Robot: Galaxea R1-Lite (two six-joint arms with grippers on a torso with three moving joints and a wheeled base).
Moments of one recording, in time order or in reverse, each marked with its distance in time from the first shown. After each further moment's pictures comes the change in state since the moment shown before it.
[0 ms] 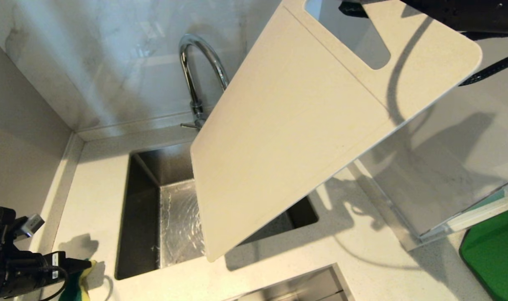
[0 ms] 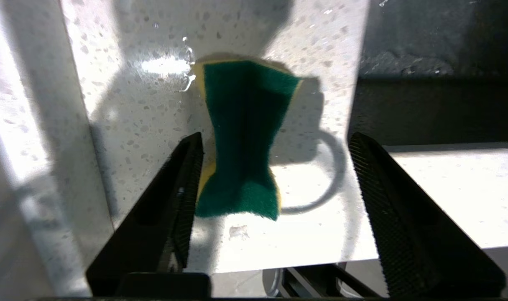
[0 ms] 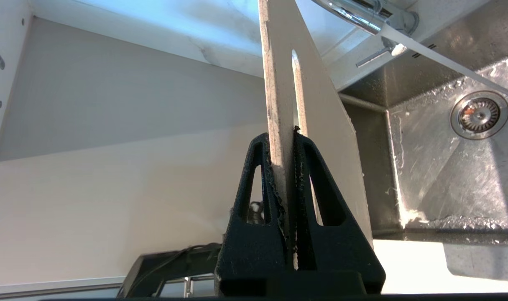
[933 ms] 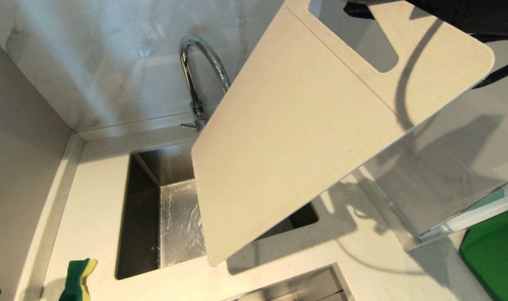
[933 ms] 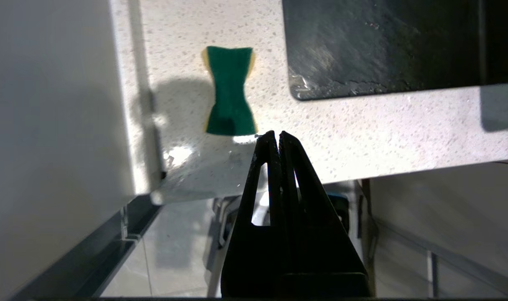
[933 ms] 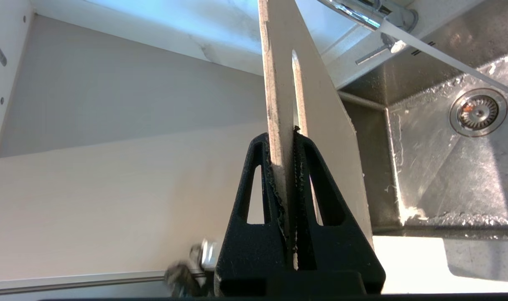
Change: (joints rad) left arm -0.004 -0.826 0.019 0.454 0.036 0.056; right arm 0.000 -0.024 0.027 -0.001 -0.001 -0.001
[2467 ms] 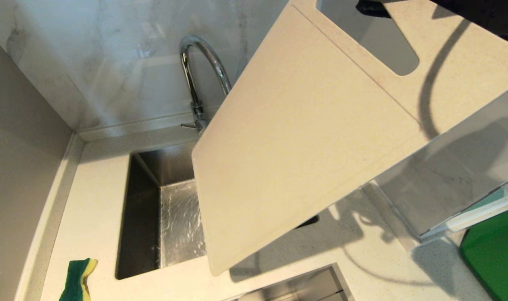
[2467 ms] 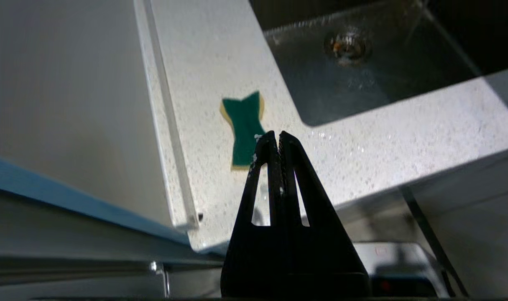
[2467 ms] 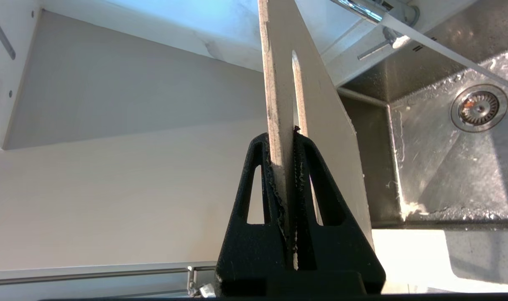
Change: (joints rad) left arm -0.126 -0.662 0.354 -0.143 0.112 0.200; right arm 0.000 -0.053 0.048 -0.001 0.001 0.002
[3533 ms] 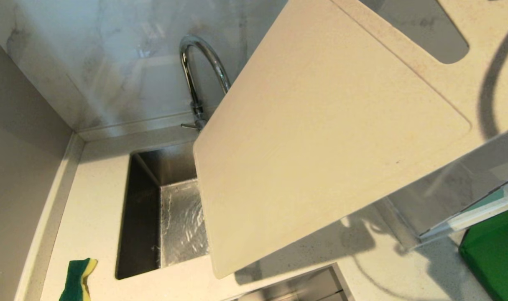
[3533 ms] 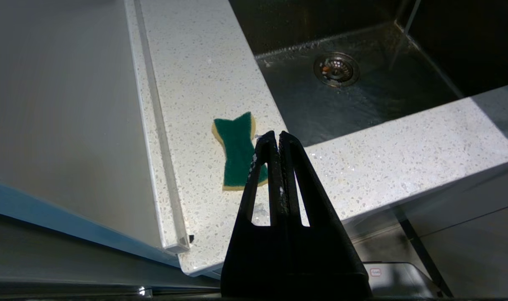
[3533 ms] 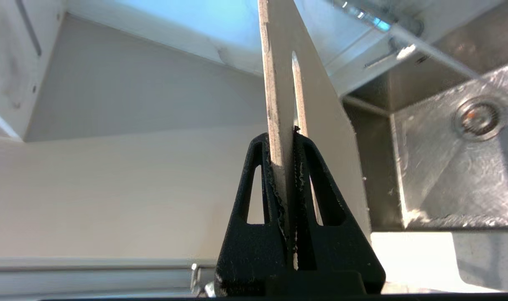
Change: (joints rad) left arm -0.001 -0.023 0.059 -0.102 -0.025 -0.013; right arm -0.001 -0.078 0.028 0.005 -0.014 -0.006
